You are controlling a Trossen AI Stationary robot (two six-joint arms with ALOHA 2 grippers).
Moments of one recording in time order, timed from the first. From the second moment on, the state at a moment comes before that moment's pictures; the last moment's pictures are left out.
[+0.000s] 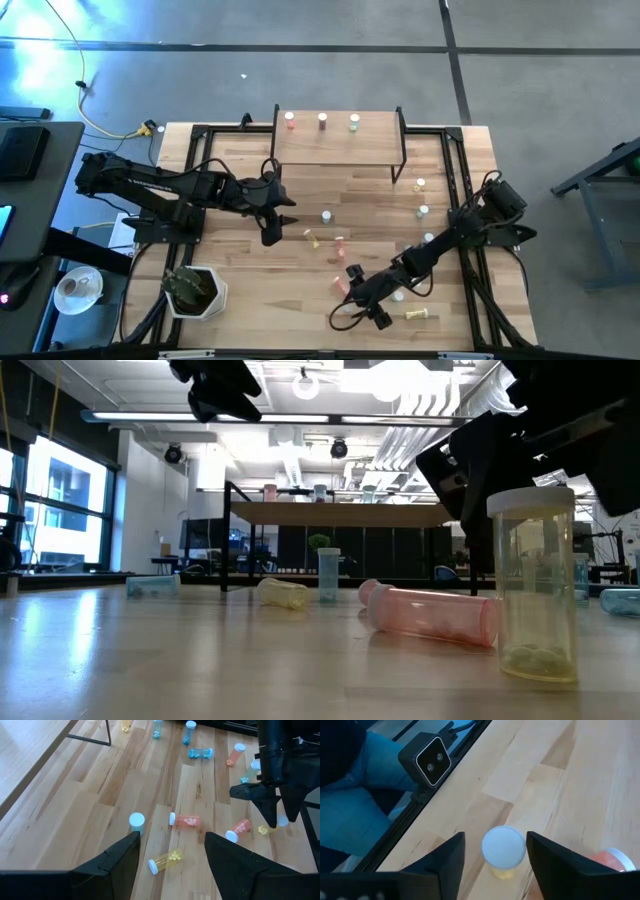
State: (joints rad) left arm -0.01 1.22 0.99 -0.45 -0.17 -0.28; right arm 0.57 1.82 0.87 0.32 -0.03 0.13
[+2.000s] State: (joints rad) left arm -0.01 1.22 0.99 -0.44 -0.24 -0.13; right arm 0.12 1.01 0.87 0.09 0.53 -0.21
